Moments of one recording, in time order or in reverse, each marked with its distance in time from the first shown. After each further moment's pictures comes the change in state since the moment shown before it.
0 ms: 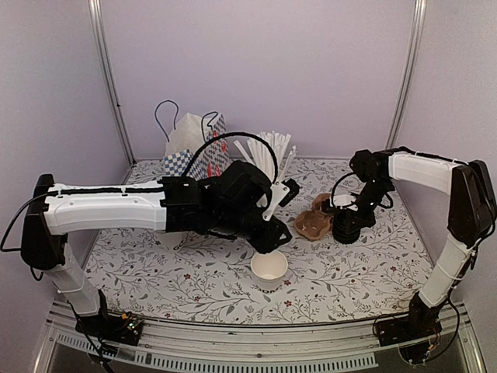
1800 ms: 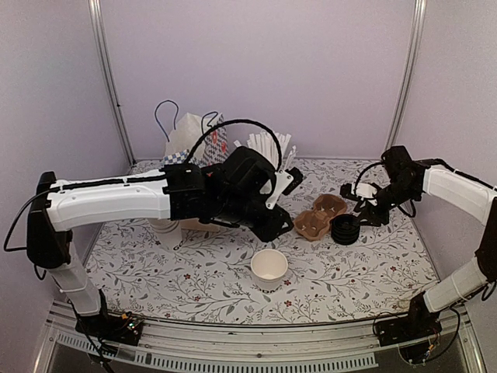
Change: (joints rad) left arm 0.023 0.047 0.123 -0.089 -0.022 0.054; right arm -0.135 -0.332 -0.235 0.245 -0.187 0.019
